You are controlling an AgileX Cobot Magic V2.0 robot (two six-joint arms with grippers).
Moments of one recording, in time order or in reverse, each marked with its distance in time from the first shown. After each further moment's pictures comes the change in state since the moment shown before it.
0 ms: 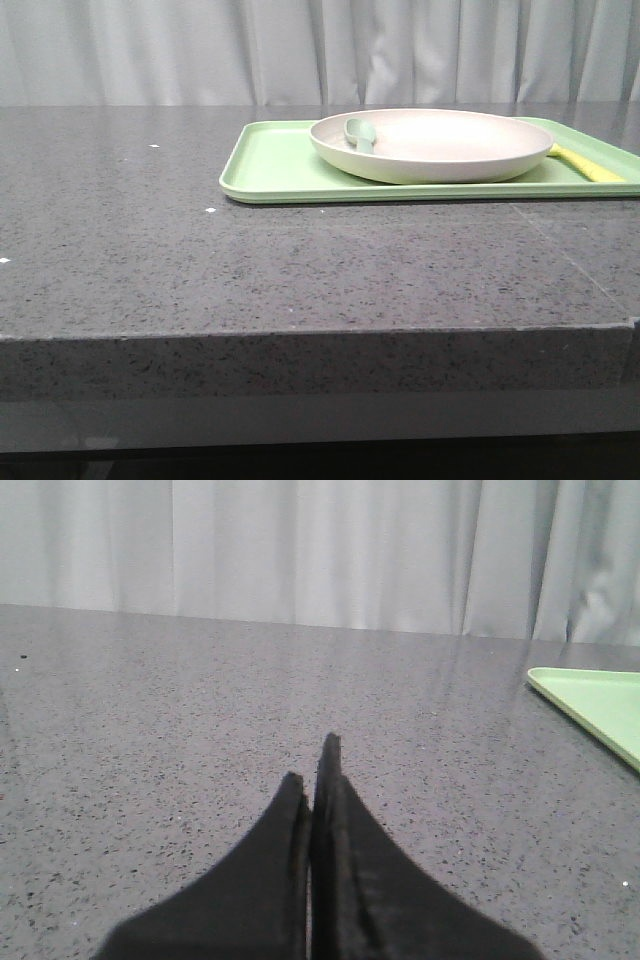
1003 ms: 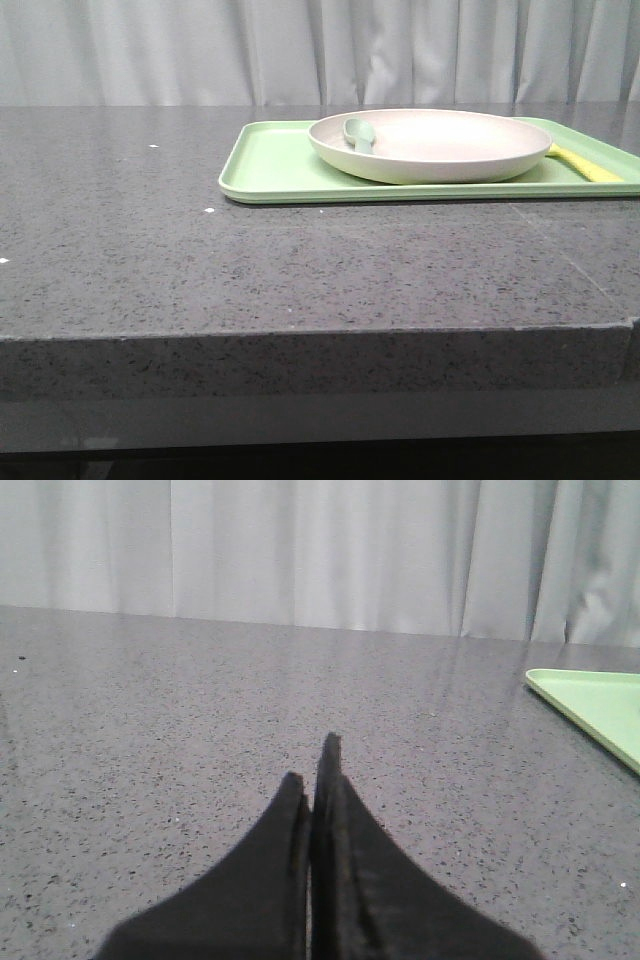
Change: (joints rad) left arm 0.000 0.000 0.000 0.000 -0.002 0.000; right arm -0.056 0.000 0.000 -0.003 0.000 0.006
